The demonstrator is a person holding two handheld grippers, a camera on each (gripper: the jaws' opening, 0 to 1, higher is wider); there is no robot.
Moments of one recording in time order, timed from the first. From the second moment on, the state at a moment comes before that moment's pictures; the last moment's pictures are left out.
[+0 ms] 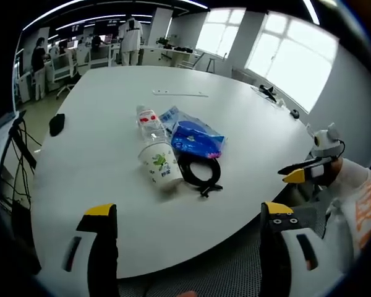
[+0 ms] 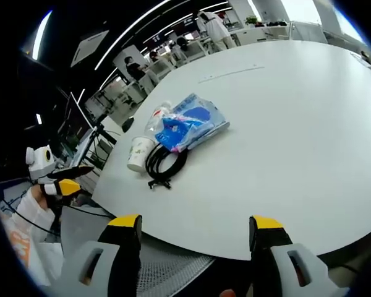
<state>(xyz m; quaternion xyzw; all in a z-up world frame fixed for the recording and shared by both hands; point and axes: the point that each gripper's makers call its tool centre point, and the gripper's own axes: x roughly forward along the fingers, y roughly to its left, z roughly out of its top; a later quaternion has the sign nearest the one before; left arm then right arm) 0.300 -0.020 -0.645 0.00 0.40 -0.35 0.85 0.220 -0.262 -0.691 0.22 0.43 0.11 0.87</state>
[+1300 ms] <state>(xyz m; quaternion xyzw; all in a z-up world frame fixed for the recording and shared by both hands) 0.315 0.001 -0.650 -0.01 0.41 -0.31 0.86 0.219 -0.263 -0.697 0.22 0.44 0.10 0.86</state>
